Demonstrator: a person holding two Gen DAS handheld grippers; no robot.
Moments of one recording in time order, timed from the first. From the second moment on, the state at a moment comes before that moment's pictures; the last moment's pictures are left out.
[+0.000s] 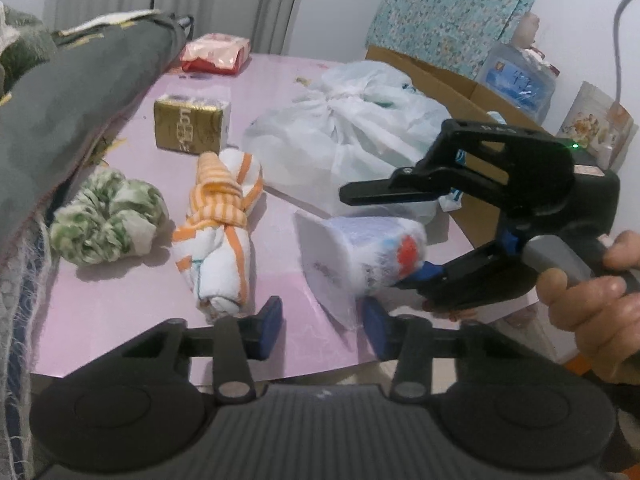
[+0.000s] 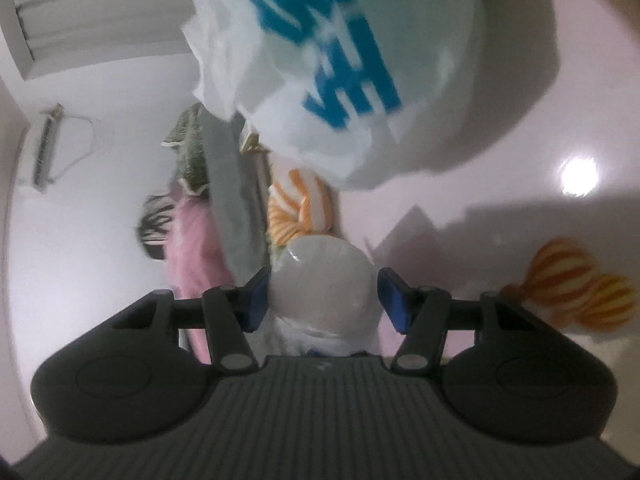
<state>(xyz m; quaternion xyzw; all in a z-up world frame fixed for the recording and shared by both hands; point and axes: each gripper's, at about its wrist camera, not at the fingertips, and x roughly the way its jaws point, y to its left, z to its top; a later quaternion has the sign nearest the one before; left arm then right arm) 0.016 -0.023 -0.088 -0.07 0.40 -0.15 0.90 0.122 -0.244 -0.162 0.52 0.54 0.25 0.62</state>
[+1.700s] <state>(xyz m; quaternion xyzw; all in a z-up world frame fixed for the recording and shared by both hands) 0.029 -0.036 -0.089 -0.05 0.40 -0.17 0.90 0.107 -0.239 -0.146 0.41 0.47 0.25 0.74</state>
